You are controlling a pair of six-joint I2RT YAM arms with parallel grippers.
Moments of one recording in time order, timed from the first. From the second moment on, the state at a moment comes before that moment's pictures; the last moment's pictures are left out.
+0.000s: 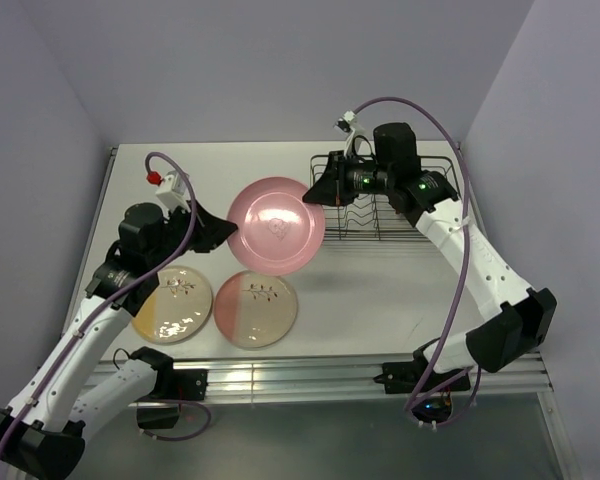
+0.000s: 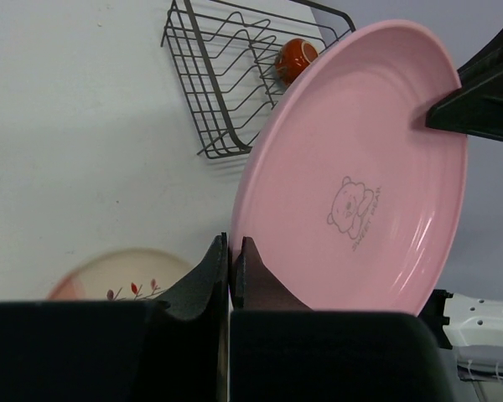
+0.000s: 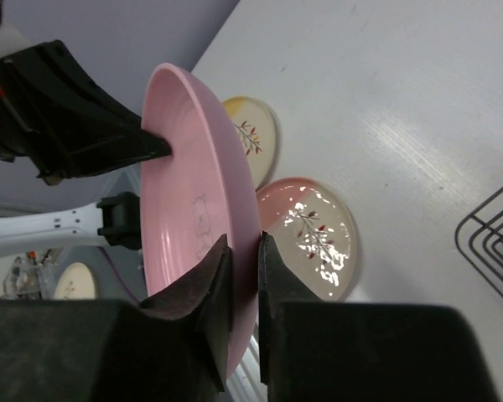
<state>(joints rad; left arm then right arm) -0.40 0.85 0.88 -0.30 0.27 -0.61 0.44 1.39 1.46 -0.52 -0.67 0.38</state>
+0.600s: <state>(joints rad) -0.44 0.97 0.97 -0.33 0.24 -0.57 0.44 1.35 1.42 -0.54 -0.56 0.26</state>
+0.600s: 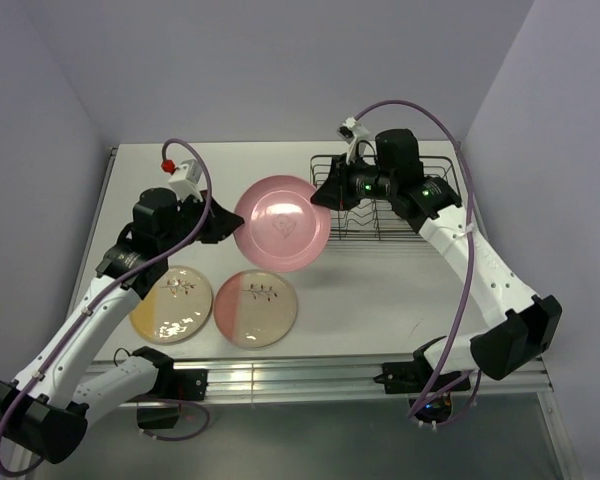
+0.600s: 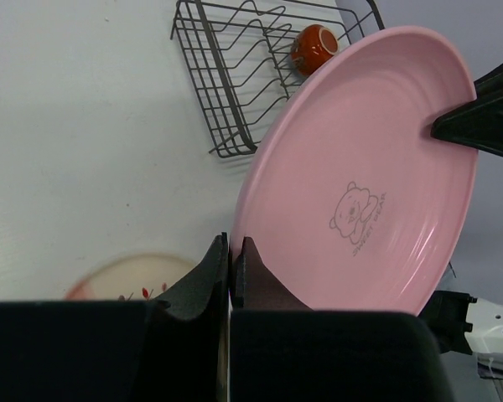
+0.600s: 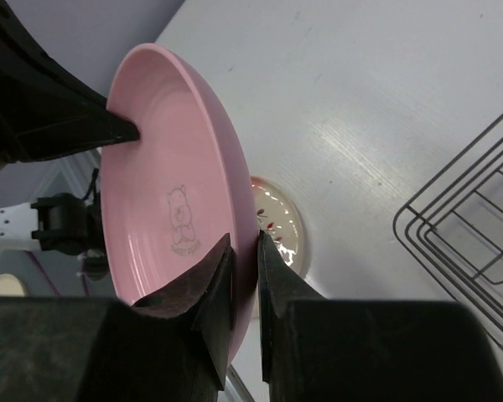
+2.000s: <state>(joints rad) -0.49 1.03 1.14 -0.43 -0.13 -0.66 0.53 1.38 1.45 -0.61 -0.16 0.11</state>
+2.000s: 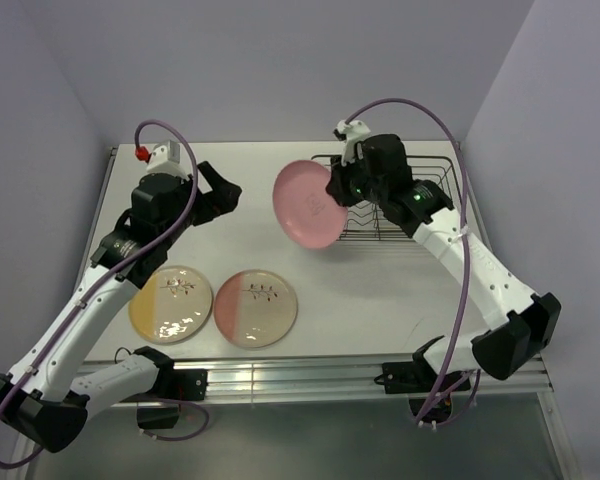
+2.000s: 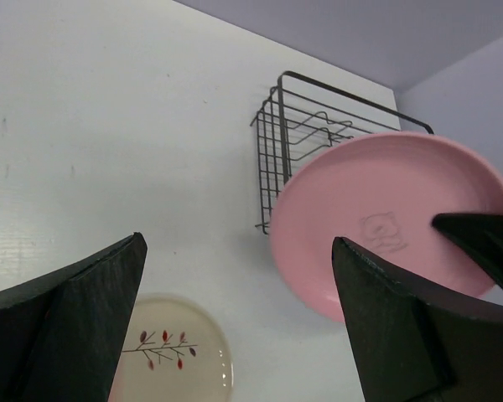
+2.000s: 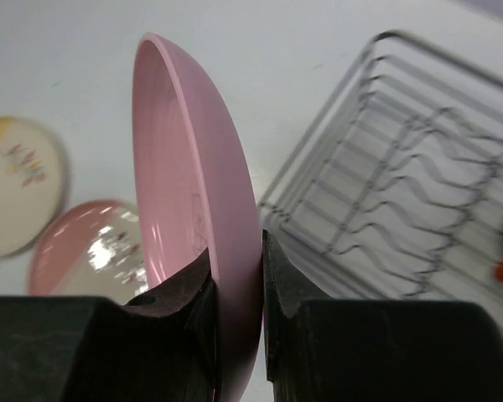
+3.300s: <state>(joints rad) -0.50 1.18 0.79 -0.09 0.05 -0.72 0.10 1.69 1.69 -0.45 -0.45 -1.35</state>
